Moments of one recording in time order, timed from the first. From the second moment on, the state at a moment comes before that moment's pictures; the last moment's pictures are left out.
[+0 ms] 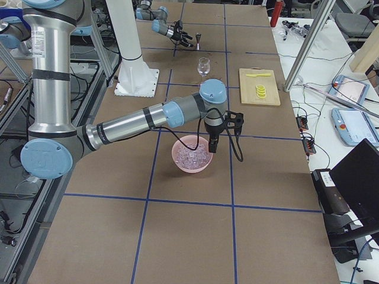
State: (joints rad) left arm 0.03 -1.39 -1.94 -1.82 -0.47 -1.92; right arm 1.37 -1.62 1.97 -1.53 2.35 0.59
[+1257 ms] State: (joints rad) left arm -0.03 -1.47 -1.84 -1.82 -0.38 -1.95; right arm 1.34 -1.62 1.99 -1.53 2.34 0.63
